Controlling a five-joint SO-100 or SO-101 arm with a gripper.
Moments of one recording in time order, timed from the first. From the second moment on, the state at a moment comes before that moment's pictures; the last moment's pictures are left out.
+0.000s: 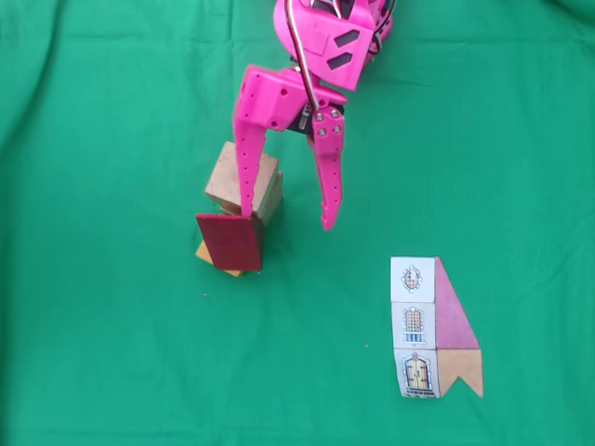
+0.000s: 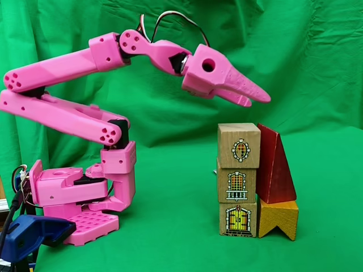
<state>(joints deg) 14.3 166.6 151.2 33.8 -103.6</state>
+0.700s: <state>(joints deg) -1.3 184.1 162.2 33.8 -103.6</state>
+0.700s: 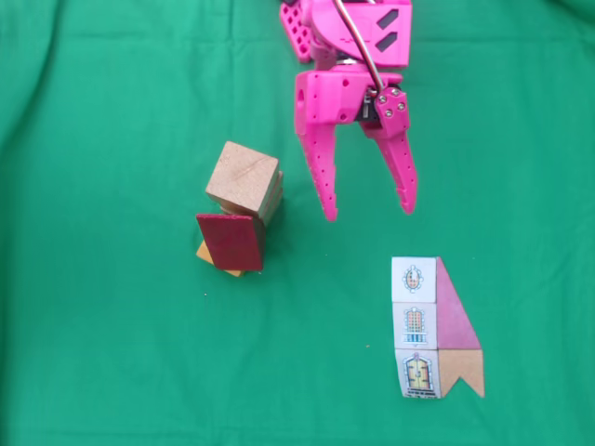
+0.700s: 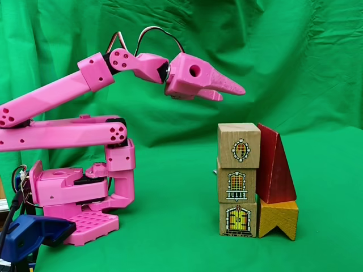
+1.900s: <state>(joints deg) -3.5 190.5 173.4 33.9 -103.6</state>
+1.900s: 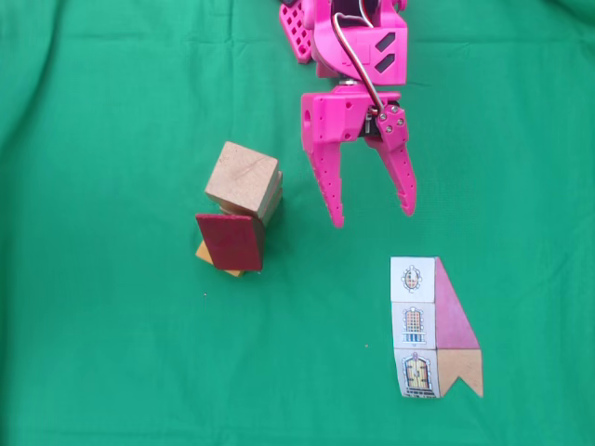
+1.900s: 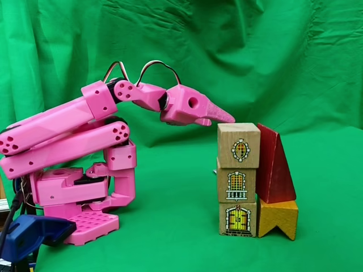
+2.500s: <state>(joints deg) -3.5 190.5 174.6 33.9 -103.6</state>
